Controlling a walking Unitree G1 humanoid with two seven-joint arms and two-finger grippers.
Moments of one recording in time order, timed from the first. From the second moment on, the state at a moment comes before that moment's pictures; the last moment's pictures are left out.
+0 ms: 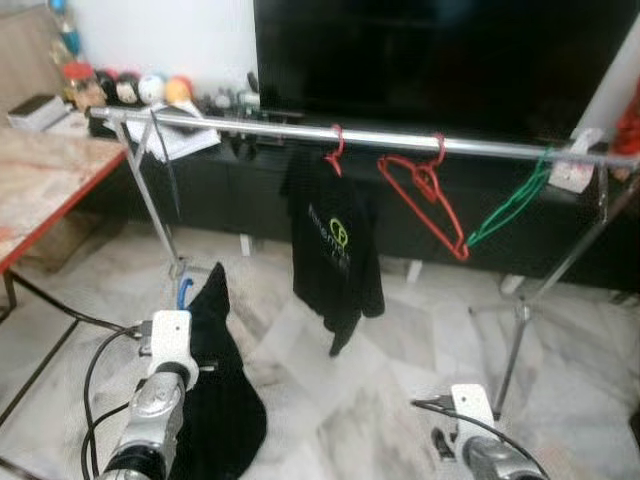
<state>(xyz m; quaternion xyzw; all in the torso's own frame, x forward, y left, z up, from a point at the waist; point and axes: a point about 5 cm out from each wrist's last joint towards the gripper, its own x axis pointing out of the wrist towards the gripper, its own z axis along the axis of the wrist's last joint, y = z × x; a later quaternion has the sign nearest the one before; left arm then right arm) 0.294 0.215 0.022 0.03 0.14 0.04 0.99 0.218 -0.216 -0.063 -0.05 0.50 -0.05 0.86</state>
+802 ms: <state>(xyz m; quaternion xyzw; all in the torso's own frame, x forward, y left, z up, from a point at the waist) 0.294 0.230 0.027 0.05 0.13 0.05 0.99 0.223 -0.196 -0.063 -0.05 0.50 -0.02 0.87</state>
